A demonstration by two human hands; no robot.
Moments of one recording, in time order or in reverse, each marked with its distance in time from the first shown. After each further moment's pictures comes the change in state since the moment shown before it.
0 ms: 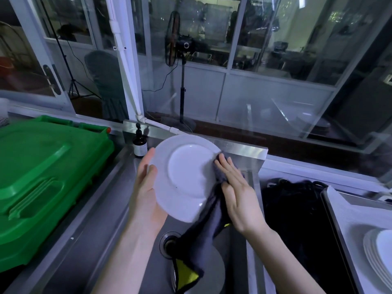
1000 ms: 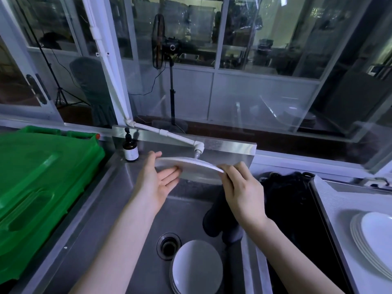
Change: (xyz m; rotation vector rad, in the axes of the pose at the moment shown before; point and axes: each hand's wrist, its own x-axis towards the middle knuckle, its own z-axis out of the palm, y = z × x) left_hand 0.021 0.012 0.043 0.065 0.167 -0.384; right_hand -0.007 0.012 -0.013 -0.365 0.398 -0.084
